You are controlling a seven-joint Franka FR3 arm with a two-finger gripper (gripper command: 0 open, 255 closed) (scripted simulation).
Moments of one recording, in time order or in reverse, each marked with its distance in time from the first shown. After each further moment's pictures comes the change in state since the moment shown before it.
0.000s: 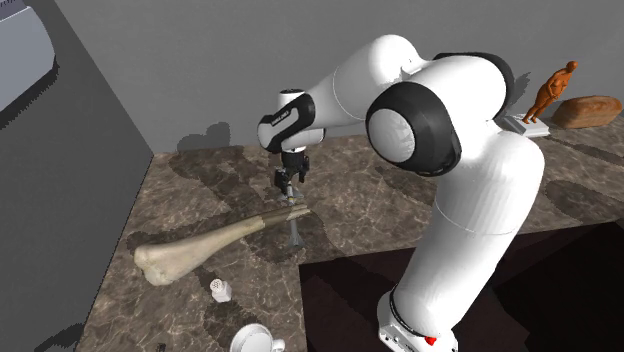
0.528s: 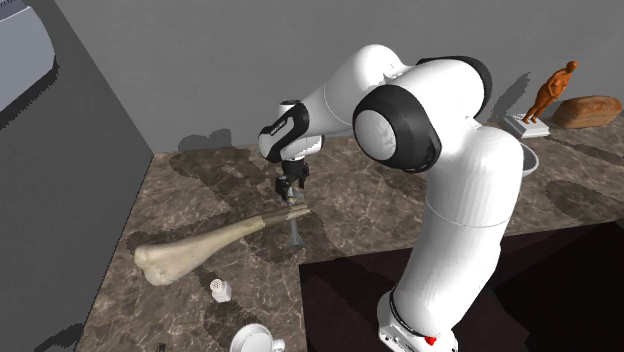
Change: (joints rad) arm -0.001 0.075 0.007 -0.003 0.020 0.073 -0.022
